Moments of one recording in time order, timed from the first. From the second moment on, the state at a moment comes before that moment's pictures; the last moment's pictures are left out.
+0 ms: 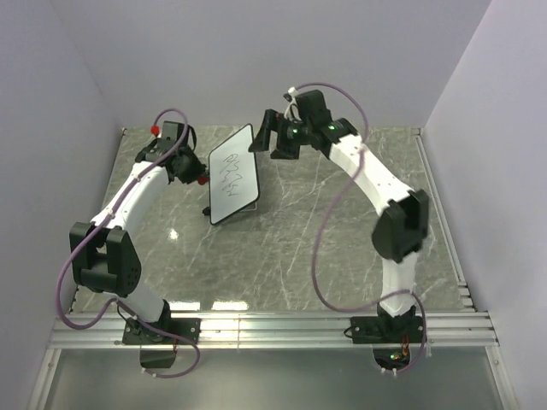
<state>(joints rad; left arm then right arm) -0.17 1.59 1.38 -0.66 -0.10 -0.77 0.49 1.92 1.91 -0.61 -0.47 0.62</state>
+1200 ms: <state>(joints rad) -0.37 1.79 1.45 -0.42 0.26 -0.68 0.49 2.30 2.15 -0.65 -0.48 0.68</state>
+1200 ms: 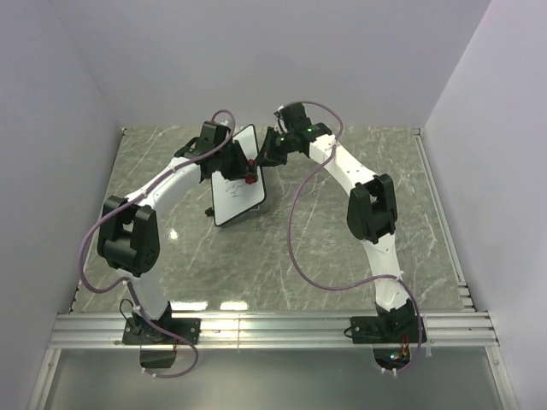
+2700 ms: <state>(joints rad) -0.34 1.69 1.20 -0.30 0.52 -0.69 0.46 2.28 2.12 -0.67 -0.51 0.65</state>
